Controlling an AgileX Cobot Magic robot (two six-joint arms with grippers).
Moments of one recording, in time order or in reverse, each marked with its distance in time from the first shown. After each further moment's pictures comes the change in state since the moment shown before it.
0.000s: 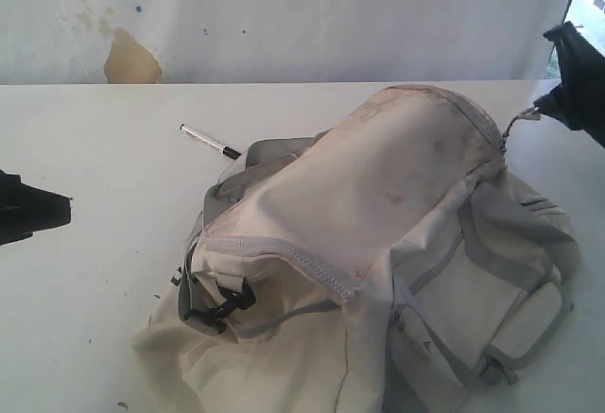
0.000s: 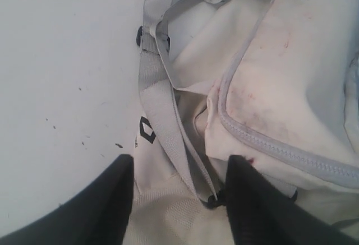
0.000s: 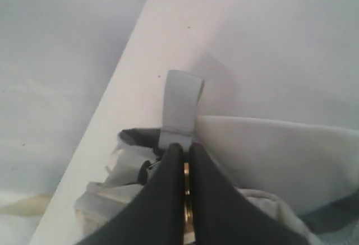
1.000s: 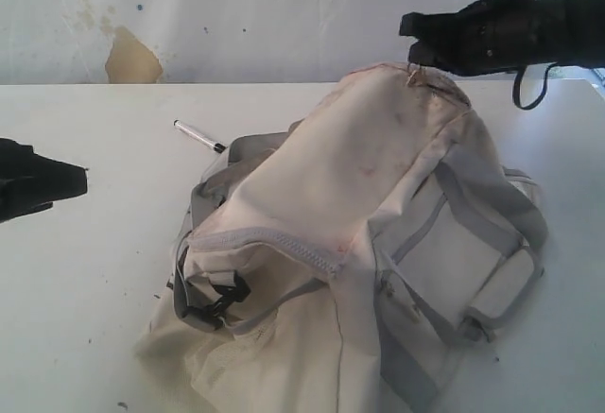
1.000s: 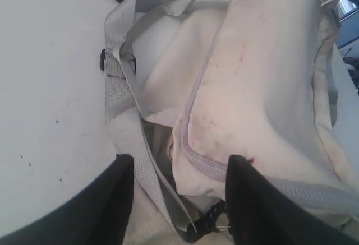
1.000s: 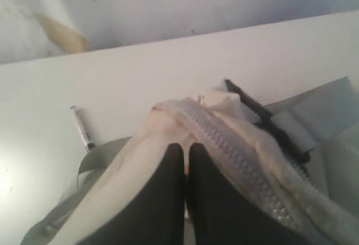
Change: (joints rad) left arm 0.000 0.081 -0.028 -0.188 -0.036 0.175; right arm 0.232 0.175 -0.311 0.026 0.178 -0.682
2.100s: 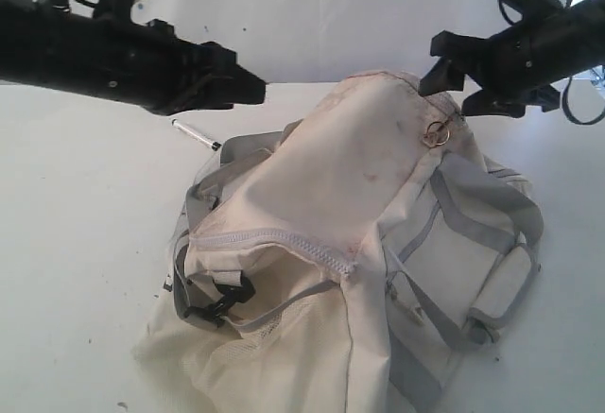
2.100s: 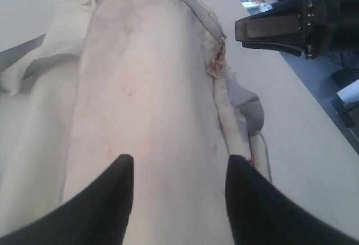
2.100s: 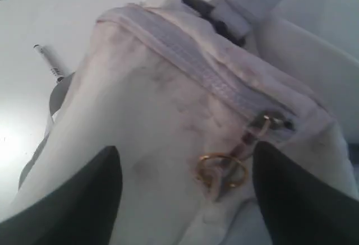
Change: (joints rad) left arm -0.333 0.590 -0.590 -0.118 0.008 0.217; right arm -0.106 -0.038 -0.006 -0.451 0.236 0.566
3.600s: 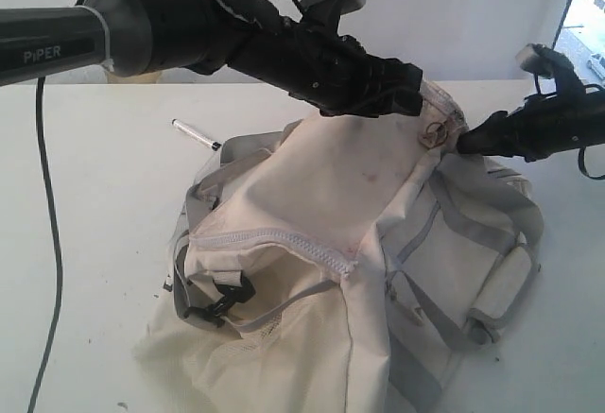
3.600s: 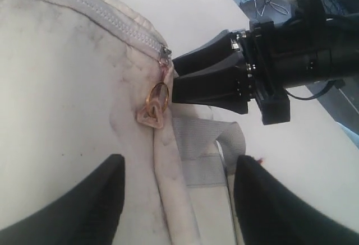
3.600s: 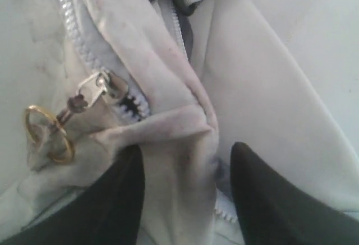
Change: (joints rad) left arm -0.264 0.492 -0.626 0.313 -0.022 -0.388; right arm -0.219 0.273 -0.001 0.379 0.205 -0.954
